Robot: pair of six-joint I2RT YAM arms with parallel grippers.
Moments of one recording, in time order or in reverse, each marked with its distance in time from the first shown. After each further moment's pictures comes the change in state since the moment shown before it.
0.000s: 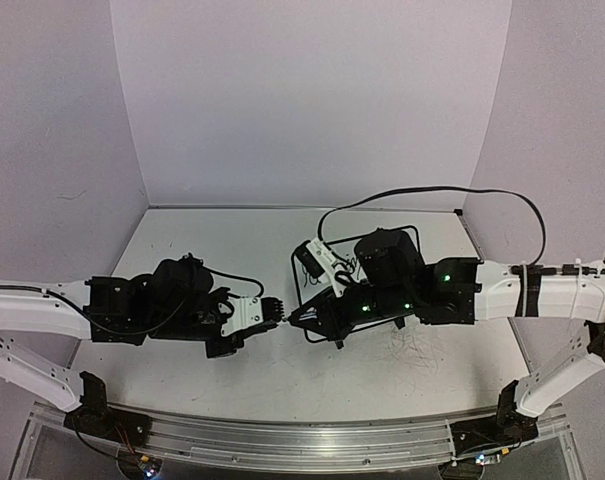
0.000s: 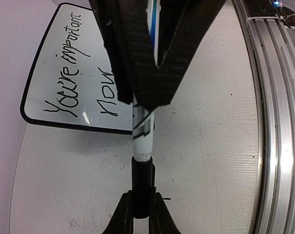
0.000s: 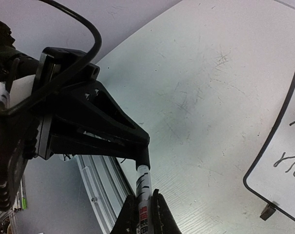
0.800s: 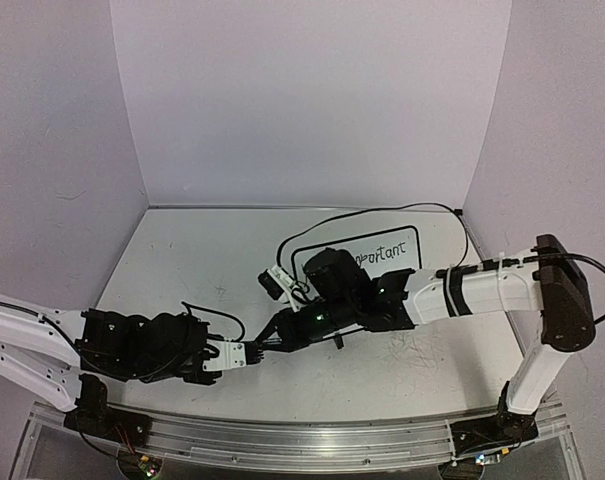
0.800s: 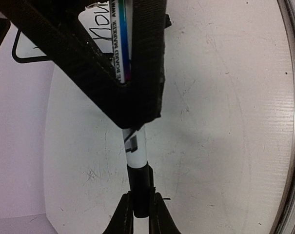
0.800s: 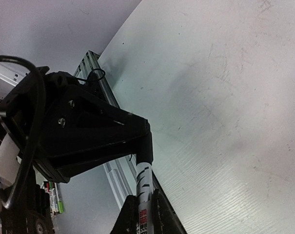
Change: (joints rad) left arm -0.179 -0.090 -0.195 -0.062 -0.401 0.047; right arm -0.005 0.337 0.101 0.179 -0.245 0.255
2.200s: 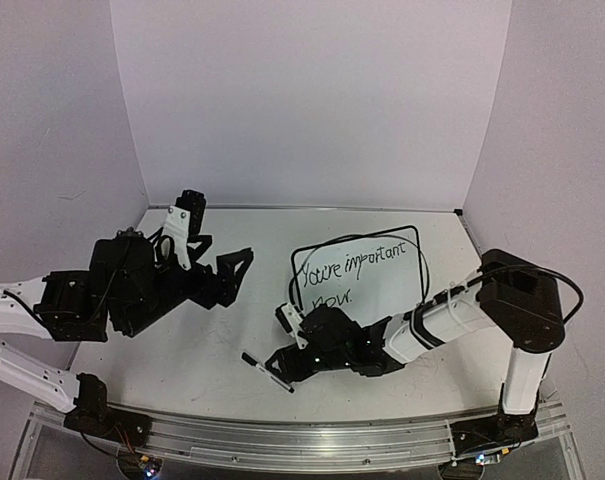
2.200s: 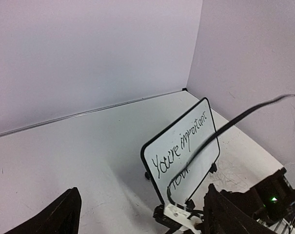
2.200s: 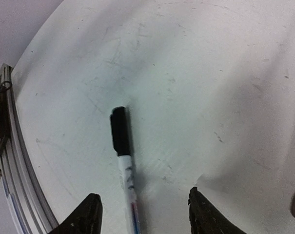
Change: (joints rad) left arm 0.035 -0.080 0.274 0.202 -0.229 -0.760; right arm 0.052 0.171 -0.213 0.317 0.414 -0.070
